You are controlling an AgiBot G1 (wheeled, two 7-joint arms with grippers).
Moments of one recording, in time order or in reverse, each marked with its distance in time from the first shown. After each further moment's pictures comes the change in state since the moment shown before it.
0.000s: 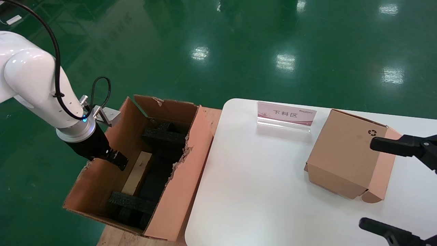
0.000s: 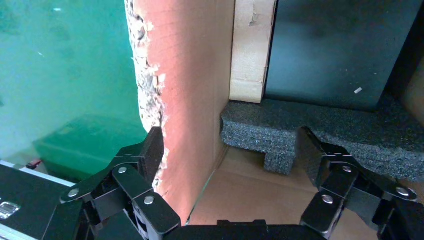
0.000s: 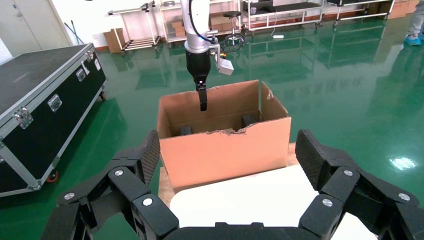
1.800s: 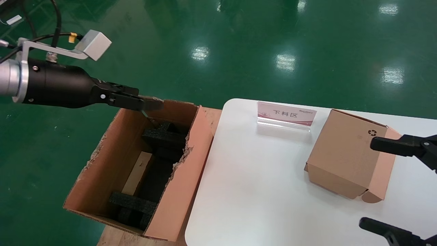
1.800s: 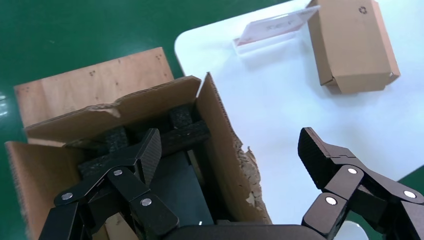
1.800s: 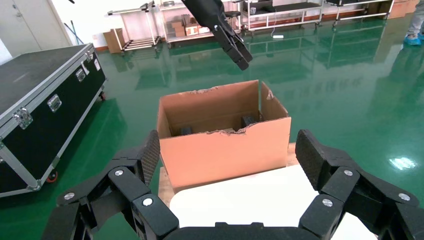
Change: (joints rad) left arm -0.032 -0.428 -0.563 -0.158 -0.502 -0.041 0.798; right arm 0.000 0.000 0.000 0.000 0.000 0.000 0.000
